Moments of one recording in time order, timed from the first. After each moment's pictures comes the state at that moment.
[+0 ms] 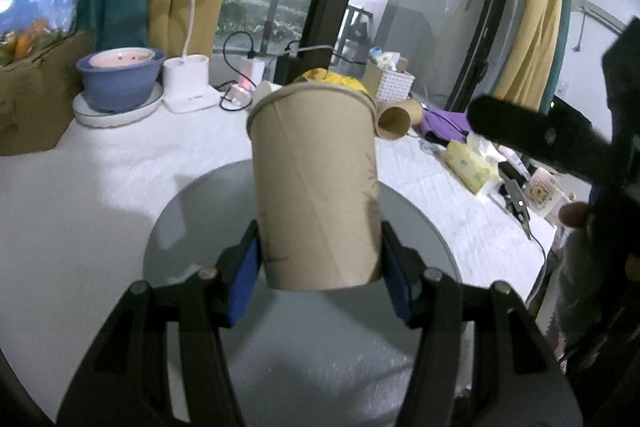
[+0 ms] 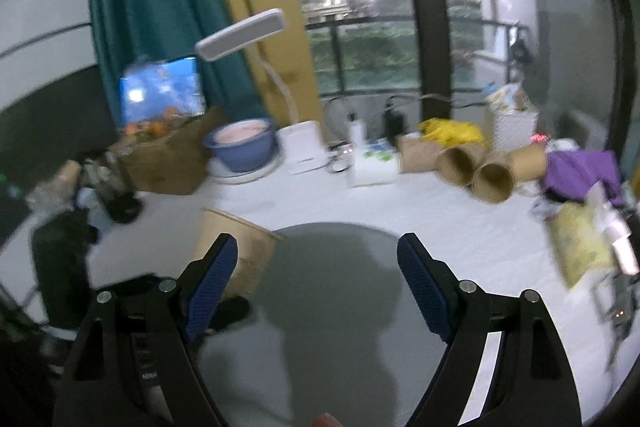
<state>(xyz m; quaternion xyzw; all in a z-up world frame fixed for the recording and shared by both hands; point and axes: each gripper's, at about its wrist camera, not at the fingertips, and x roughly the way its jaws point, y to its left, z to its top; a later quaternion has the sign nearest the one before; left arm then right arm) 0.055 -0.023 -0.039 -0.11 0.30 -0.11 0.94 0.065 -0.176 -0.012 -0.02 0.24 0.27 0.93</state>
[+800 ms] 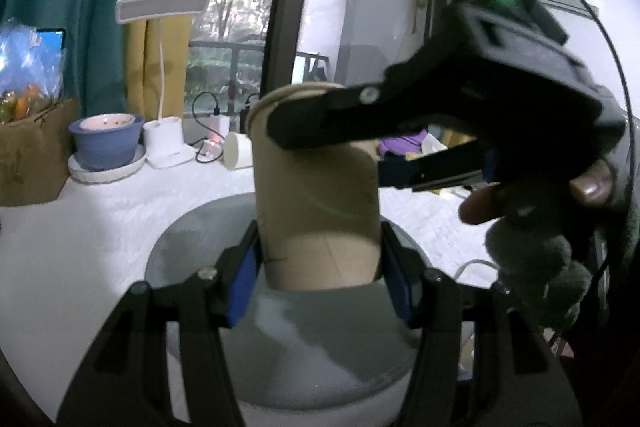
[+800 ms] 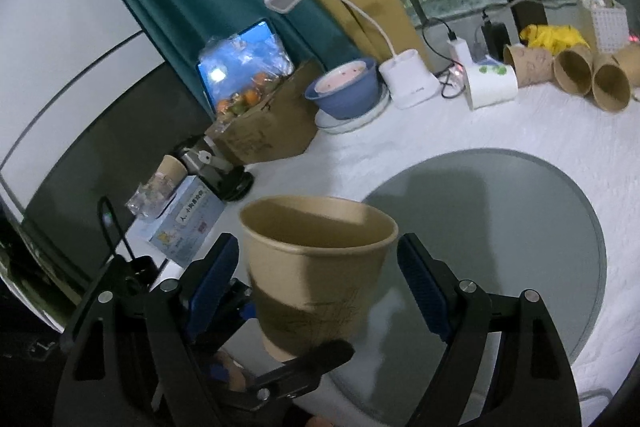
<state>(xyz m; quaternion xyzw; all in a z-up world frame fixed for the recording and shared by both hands) -0.005 -0.038 -0.036 -0.05 0.19 -0.16 0.97 0.072 -0.142 -0.038 0.09 0.36 0.43 0.83</state>
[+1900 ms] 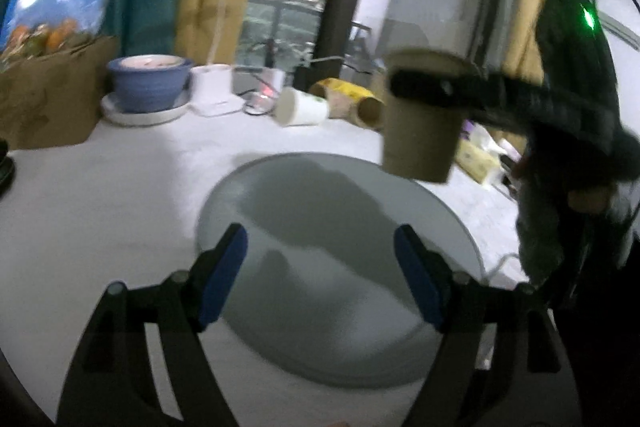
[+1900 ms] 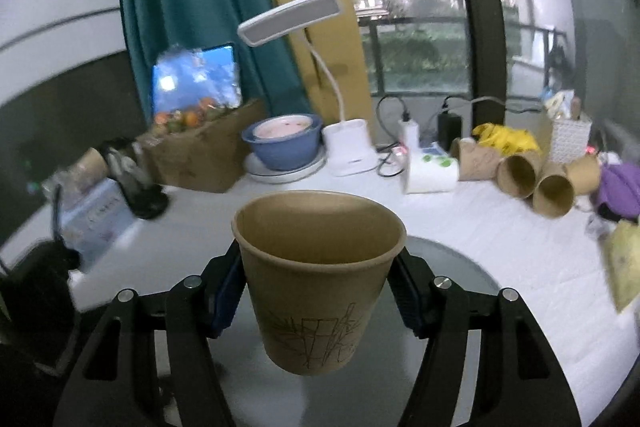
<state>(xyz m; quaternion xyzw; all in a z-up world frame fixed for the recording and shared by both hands) 0.012 0.019 -0.051 -0.12 0.26 -0.10 0.95 0.087 -0.126 -0.034 -0.05 0.23 0.32 0.92</state>
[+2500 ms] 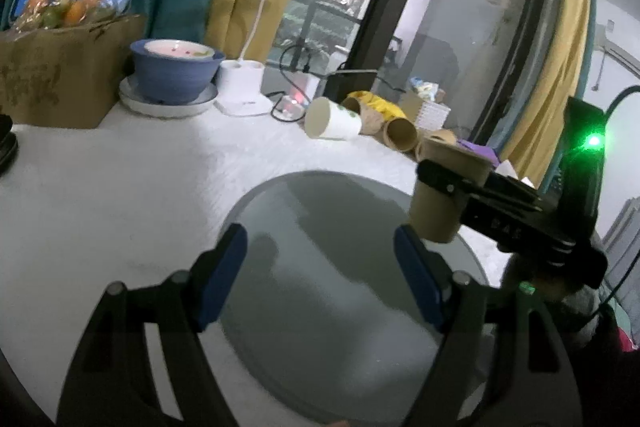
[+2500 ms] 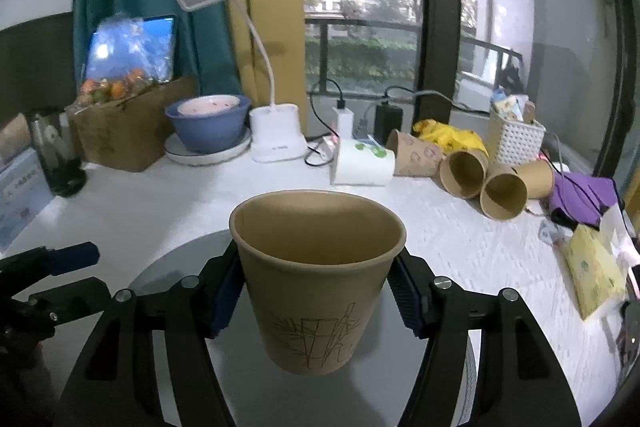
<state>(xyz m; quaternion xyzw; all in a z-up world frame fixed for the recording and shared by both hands) 0.045 0.040 -0.050 -0.18 0.27 -0.07 0.94 0.121 -0.130 -0.074 -0.10 0.21 0.21 0.95</state>
